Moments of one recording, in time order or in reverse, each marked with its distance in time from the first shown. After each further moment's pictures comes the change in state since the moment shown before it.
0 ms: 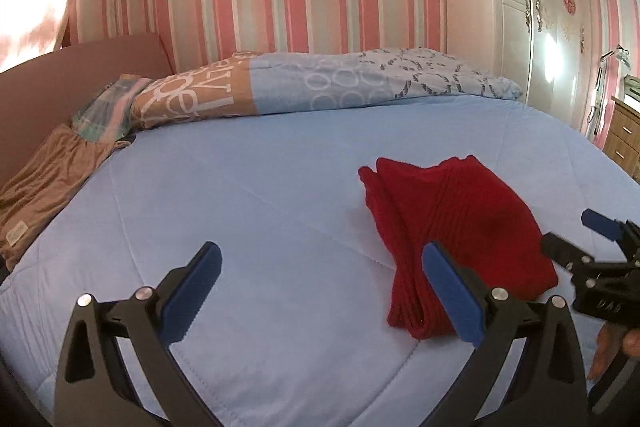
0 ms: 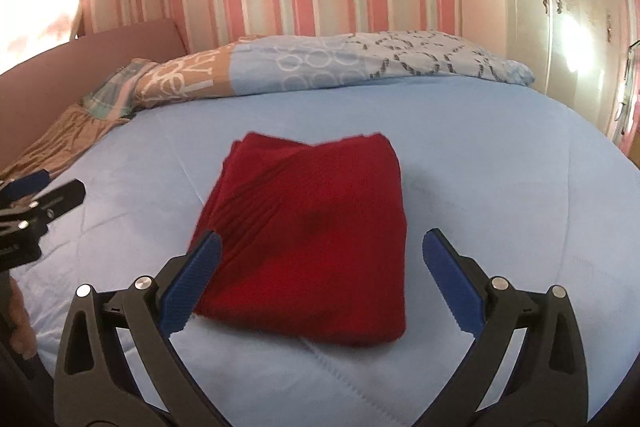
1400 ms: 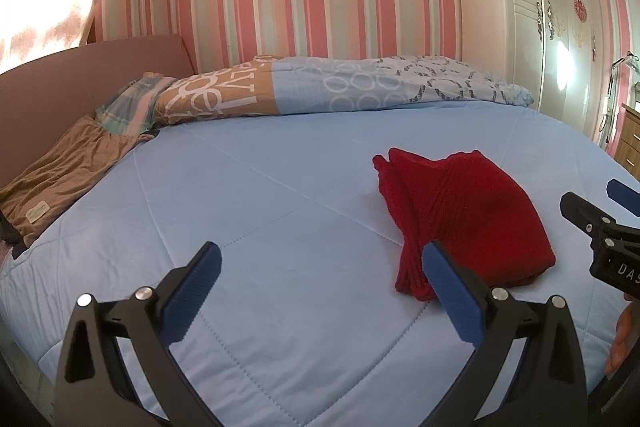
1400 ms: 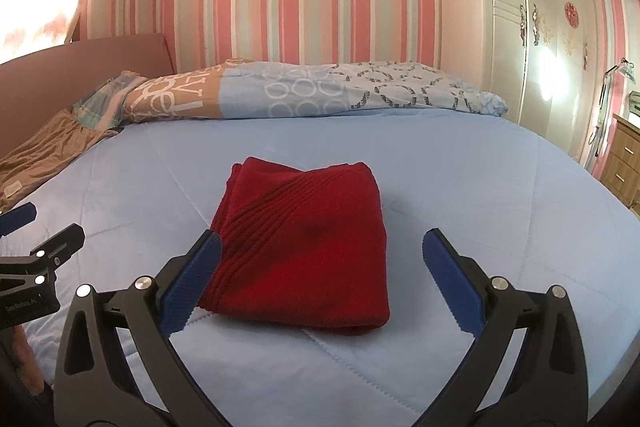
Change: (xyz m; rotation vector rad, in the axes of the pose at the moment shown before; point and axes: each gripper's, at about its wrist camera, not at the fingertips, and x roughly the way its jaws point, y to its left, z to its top) left arm -0.040 -0.001 -0.032 -0.030 -0.033 0.070; right arm -0.051 0.027 0.002 -0.036 -0.102 -0.094
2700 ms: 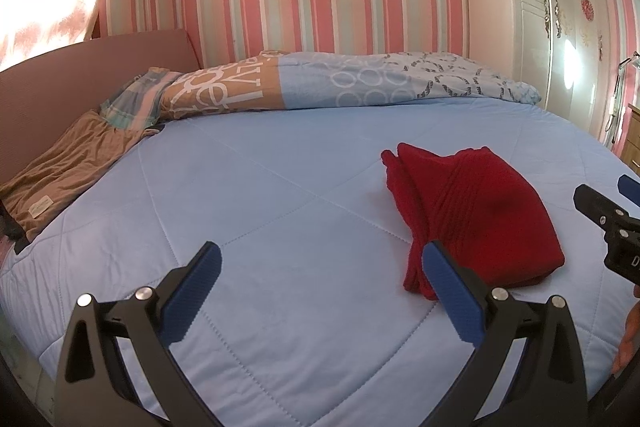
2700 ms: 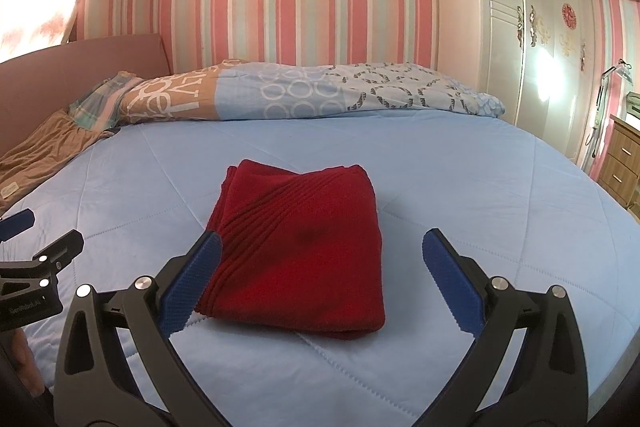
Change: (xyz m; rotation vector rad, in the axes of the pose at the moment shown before) left arm 0.005 0.001 0.000 -0.016 0.016 0.019; right arm 0.002 0.003 0.000 0.008 -0.003 -0.017
